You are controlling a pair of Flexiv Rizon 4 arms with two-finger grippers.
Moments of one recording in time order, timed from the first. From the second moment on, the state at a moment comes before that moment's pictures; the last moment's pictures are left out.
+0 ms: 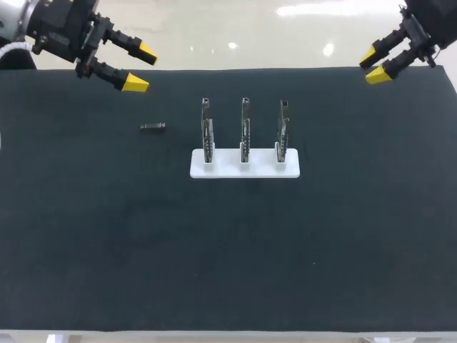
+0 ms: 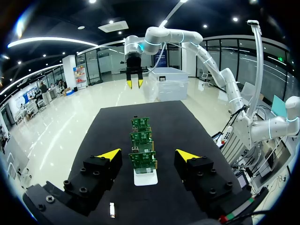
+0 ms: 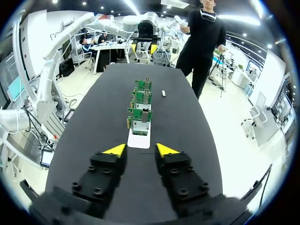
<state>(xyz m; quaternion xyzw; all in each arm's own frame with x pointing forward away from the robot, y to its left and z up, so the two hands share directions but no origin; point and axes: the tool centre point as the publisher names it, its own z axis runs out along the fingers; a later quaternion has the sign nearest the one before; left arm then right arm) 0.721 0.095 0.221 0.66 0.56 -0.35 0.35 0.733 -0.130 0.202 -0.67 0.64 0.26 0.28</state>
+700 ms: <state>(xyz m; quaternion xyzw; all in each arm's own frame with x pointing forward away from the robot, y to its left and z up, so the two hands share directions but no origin) 0.723 0.109 0.207 0.65 0.60 -0.34 0.31 0.733 -0.130 0.202 -0.67 0.64 0.26 0.28</state>
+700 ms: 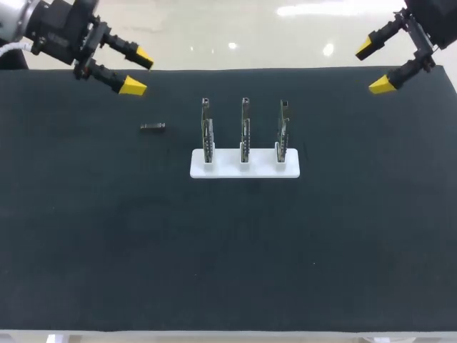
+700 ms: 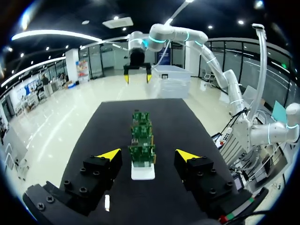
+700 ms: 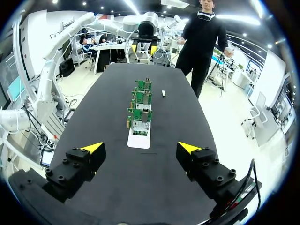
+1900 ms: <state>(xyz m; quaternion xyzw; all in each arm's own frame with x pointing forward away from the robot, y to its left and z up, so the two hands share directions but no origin) 0.826 0.195 0.064 0.66 0.74 -0.08 0.07 0.733 -0.130 0.202 -0.67 0.64 0.26 0.28</state>
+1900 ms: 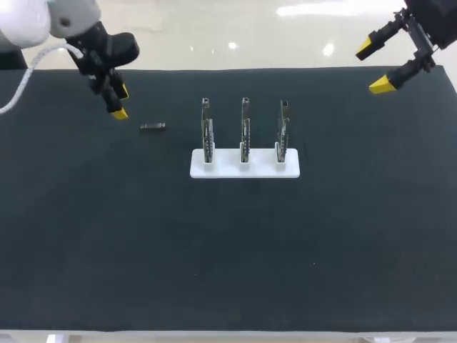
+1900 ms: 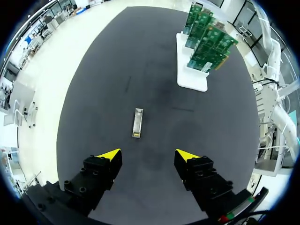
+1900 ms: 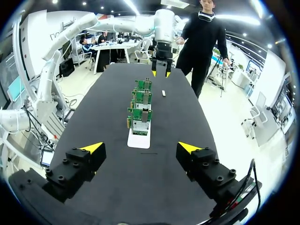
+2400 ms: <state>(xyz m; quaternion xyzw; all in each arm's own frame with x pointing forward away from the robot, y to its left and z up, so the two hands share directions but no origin) 0.838 0.194 0.062 0.66 0.74 -0.09 0.05 0.733 -0.130 0.202 -0.67 0.64 0.26 0.28</state>
